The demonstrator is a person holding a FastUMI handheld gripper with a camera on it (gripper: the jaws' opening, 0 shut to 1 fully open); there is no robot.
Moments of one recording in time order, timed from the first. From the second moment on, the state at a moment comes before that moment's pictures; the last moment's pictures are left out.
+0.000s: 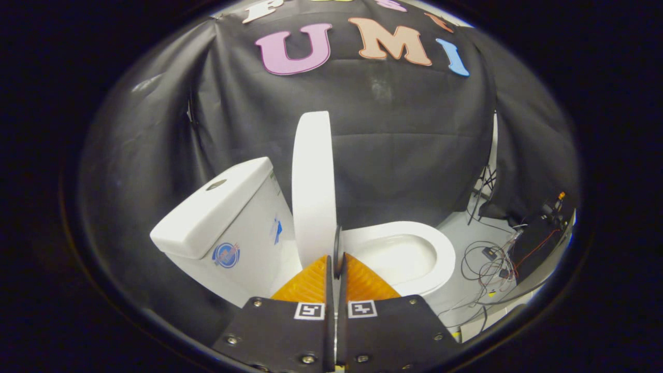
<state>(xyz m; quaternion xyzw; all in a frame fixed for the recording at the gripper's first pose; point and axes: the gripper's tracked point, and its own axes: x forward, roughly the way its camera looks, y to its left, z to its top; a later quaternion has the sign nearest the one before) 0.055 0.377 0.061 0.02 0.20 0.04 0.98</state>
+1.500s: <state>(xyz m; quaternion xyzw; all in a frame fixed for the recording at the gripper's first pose) 0.017 0.380 0.126 -0.05 0.05 0.18 0.98</state>
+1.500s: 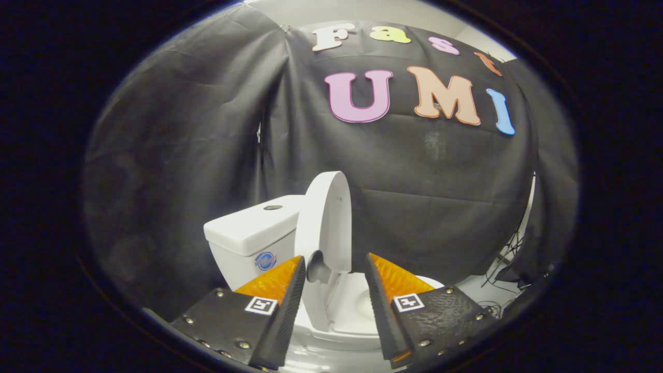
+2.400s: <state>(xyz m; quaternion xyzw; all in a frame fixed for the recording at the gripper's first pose) 0.023 0.255 0.136 -0.04 0.05 0.10 0.99</state>
